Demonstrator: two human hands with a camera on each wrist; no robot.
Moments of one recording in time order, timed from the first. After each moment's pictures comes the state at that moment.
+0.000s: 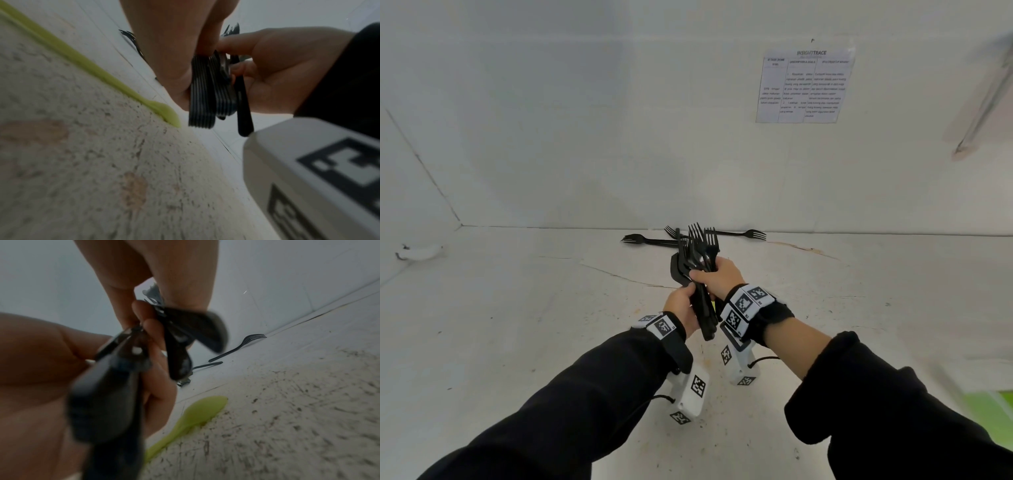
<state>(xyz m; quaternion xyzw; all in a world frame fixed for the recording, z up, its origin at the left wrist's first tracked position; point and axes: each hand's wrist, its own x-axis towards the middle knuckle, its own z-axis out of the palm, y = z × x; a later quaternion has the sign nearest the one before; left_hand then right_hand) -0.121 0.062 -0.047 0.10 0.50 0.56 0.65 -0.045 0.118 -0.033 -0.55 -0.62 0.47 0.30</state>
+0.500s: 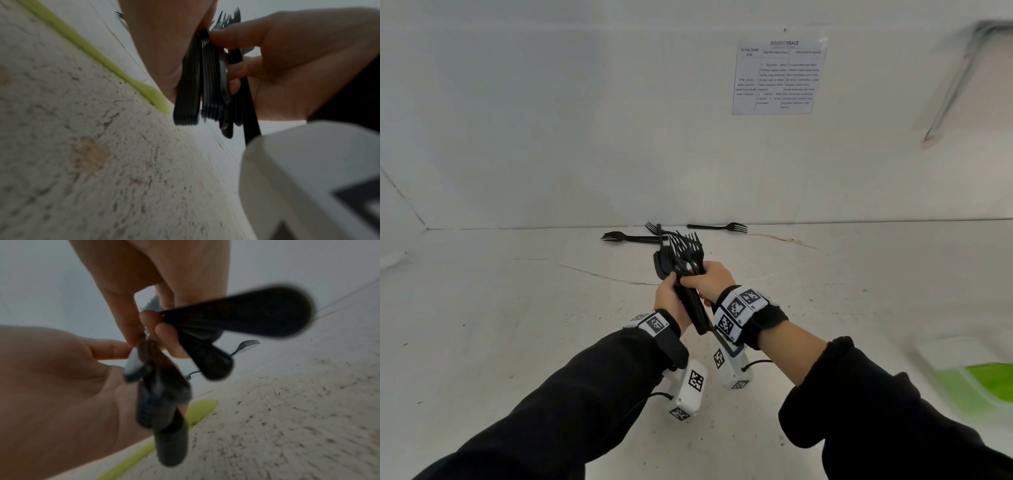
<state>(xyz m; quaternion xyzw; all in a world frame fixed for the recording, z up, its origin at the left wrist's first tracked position) -0.105 0.069 -0.051 0.08 0.42 0.60 0.67 -0.029 0.105 -0.034 -0.57 -0.62 0.46 0.27</state>
